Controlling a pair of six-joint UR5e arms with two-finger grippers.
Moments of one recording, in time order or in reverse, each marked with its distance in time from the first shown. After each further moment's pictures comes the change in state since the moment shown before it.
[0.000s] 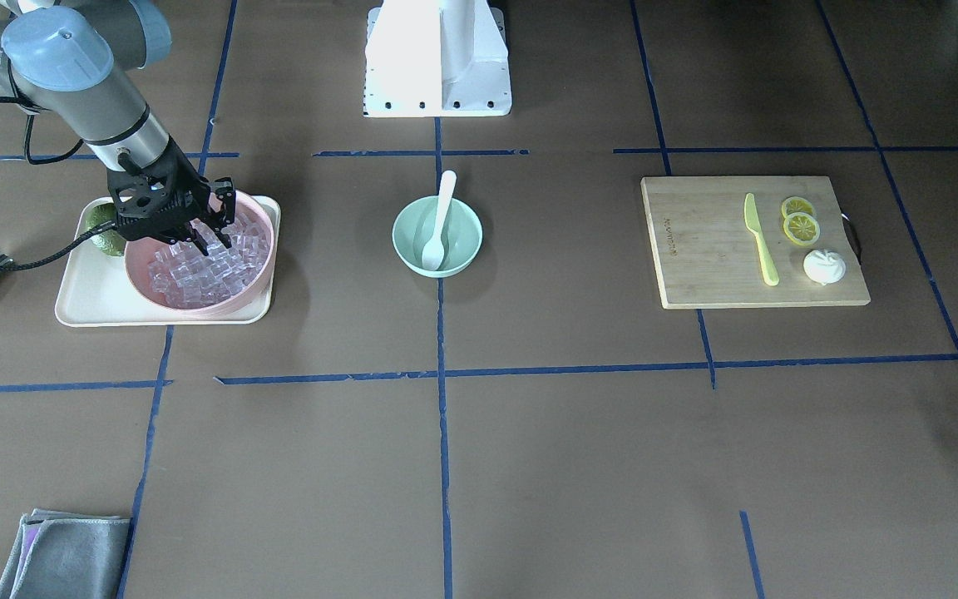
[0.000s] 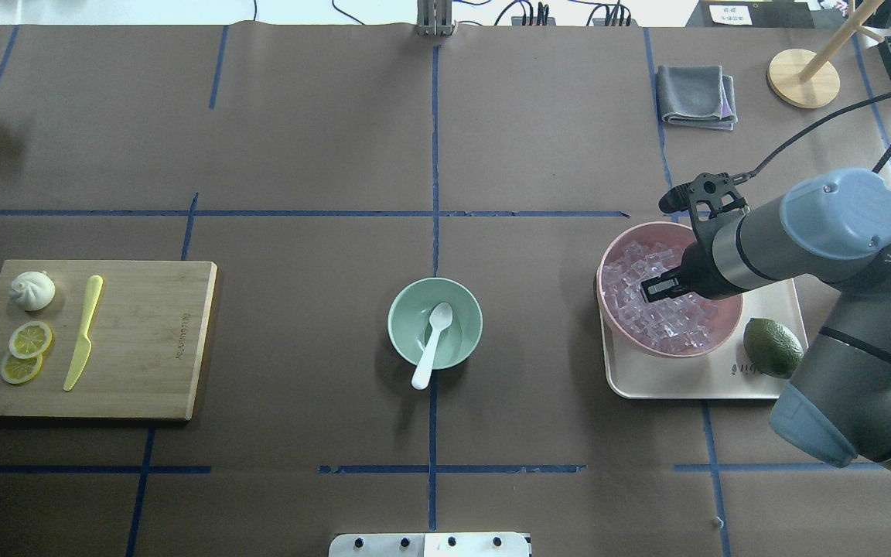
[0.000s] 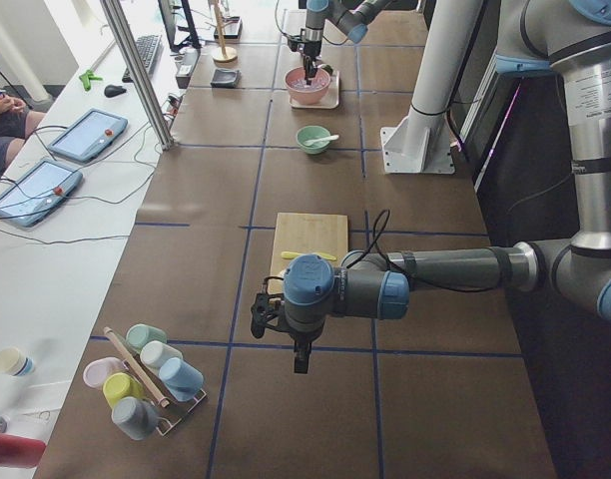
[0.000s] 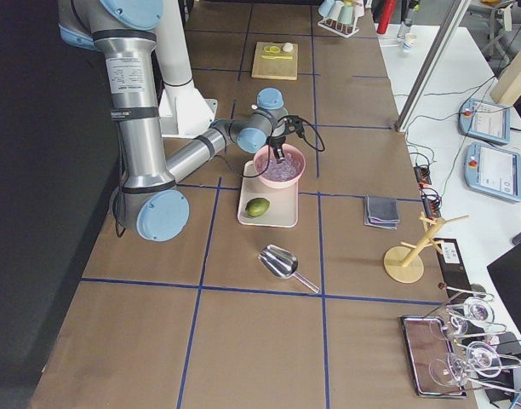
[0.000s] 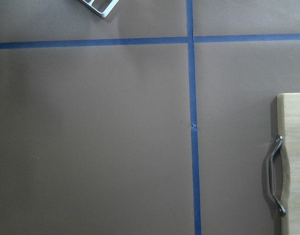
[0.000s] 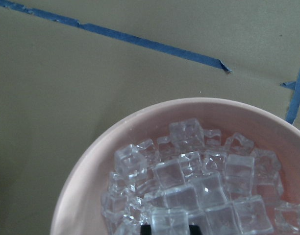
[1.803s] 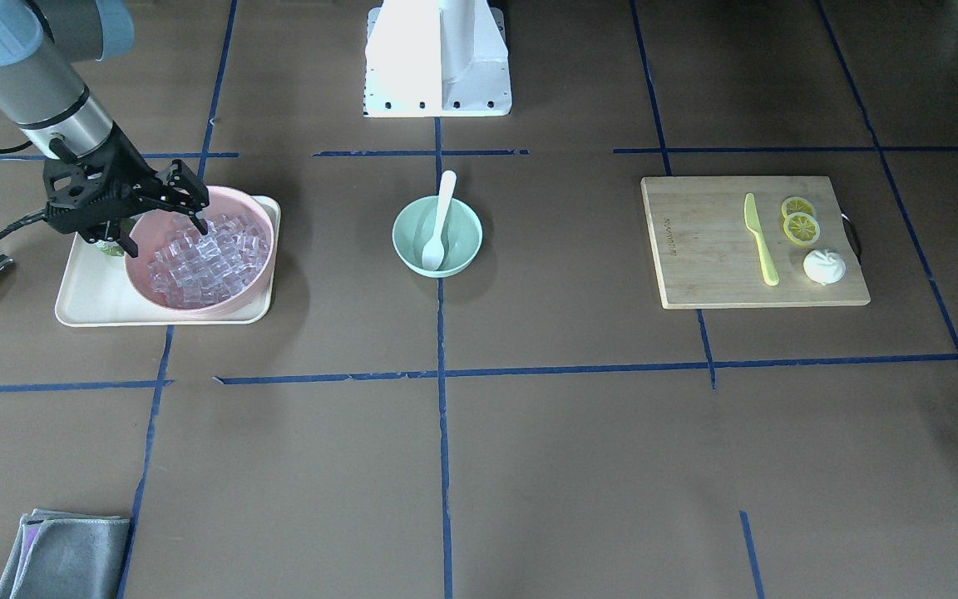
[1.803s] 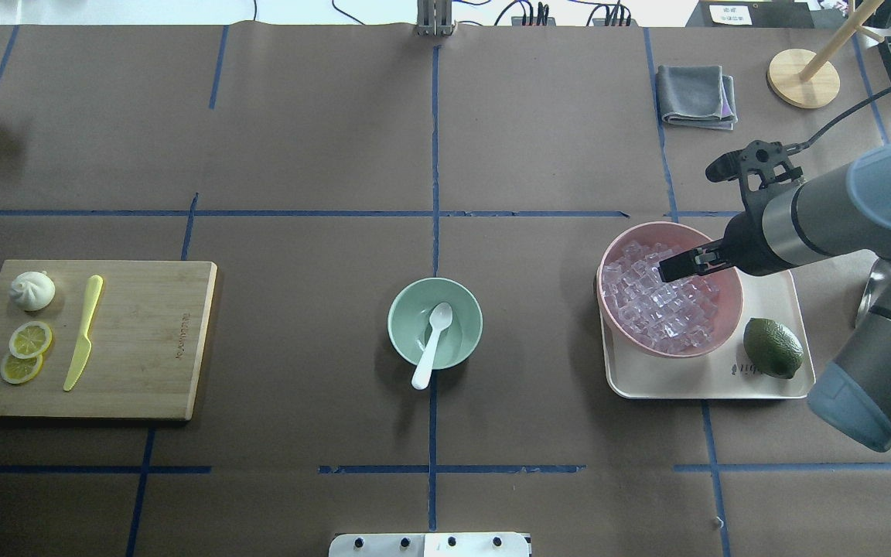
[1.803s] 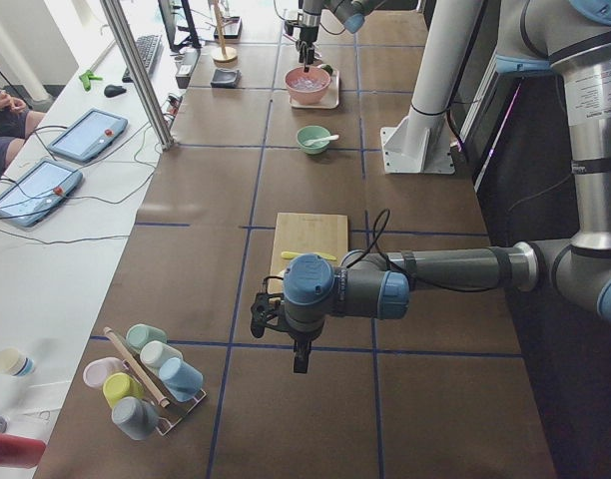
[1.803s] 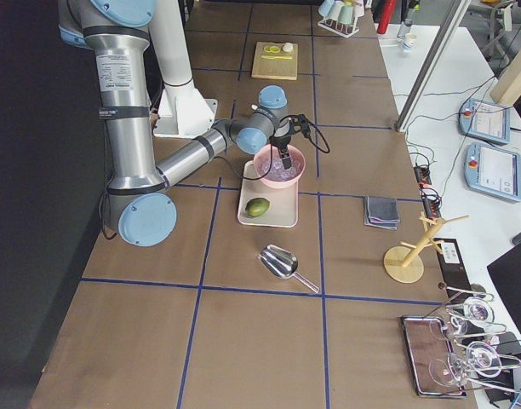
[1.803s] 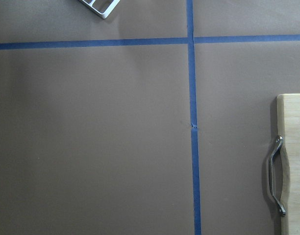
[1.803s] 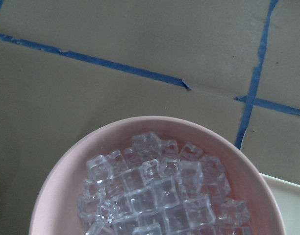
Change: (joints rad) left arm -0.001 -0.001 -0.001 -0.001 0.000 0.000; right arm 0.060 -0.060 0.045 0.010 0.024 -0.043
